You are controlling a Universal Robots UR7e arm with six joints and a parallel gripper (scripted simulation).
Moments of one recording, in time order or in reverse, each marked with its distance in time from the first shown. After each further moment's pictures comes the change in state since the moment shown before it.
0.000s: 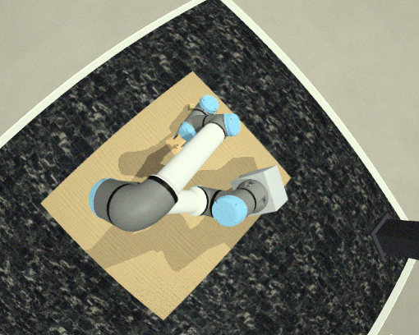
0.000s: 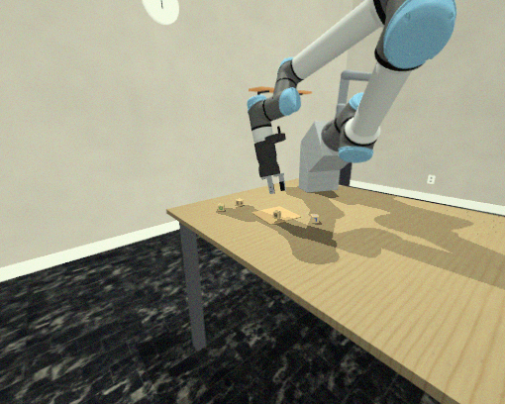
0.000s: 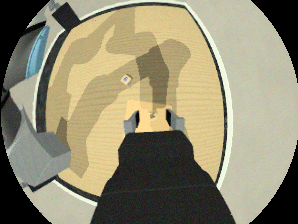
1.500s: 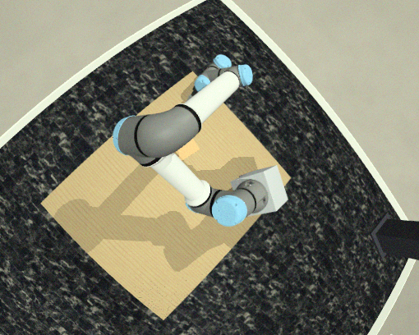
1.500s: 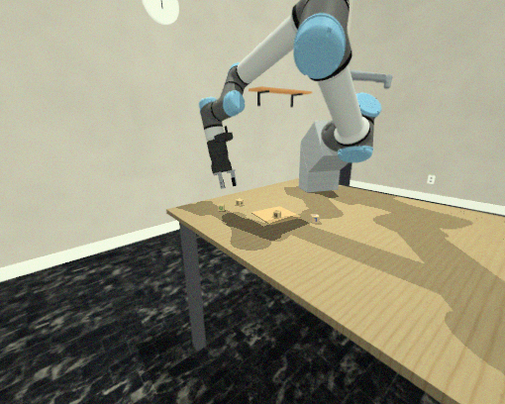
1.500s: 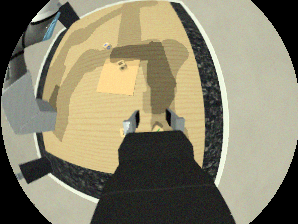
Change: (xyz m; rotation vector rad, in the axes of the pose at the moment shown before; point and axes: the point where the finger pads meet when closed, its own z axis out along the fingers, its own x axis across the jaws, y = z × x) arm 0.096 0.169 -0.051 0.001 -0.001 0.000
